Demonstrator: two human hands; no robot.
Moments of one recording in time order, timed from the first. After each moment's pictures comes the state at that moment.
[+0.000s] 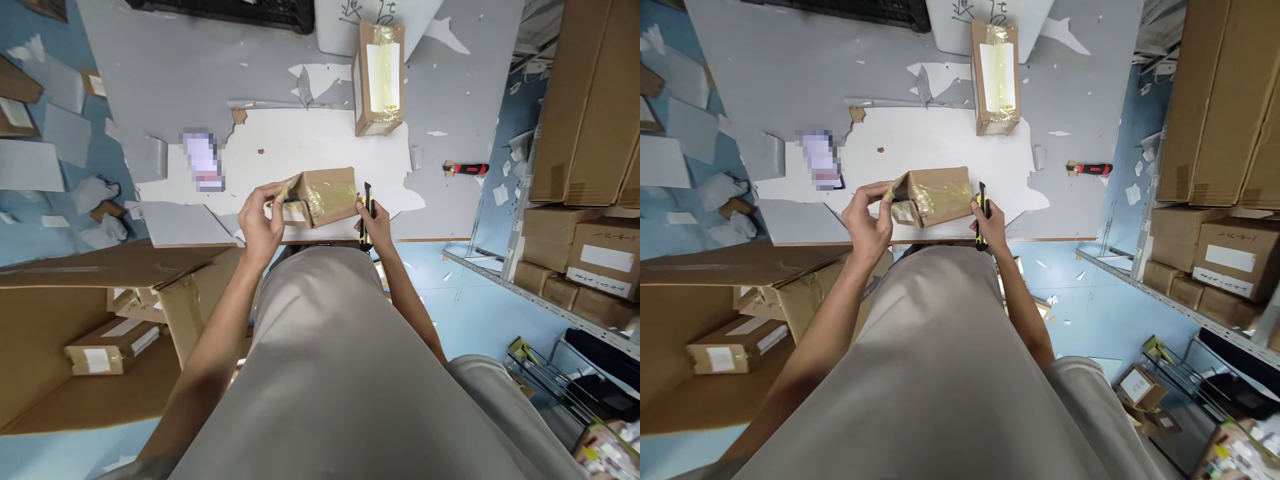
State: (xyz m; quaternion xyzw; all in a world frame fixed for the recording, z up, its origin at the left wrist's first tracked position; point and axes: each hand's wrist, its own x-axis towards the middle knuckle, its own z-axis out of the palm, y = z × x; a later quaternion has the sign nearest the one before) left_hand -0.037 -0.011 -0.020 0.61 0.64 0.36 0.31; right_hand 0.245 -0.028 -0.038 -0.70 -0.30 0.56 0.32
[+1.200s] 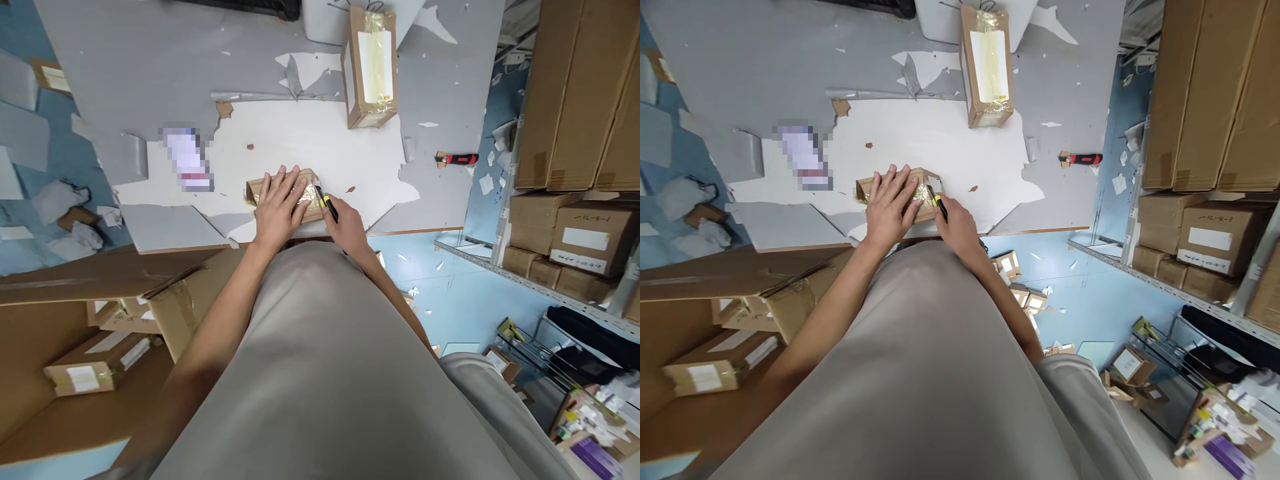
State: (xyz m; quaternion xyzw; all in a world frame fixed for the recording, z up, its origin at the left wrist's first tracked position) left_hand -0.031 0.006 -0.039 0.77 0.53 0.17 0.31; right_hand 0.177 -0.031 0.008 -0.67 -0.58 0.45 0.12
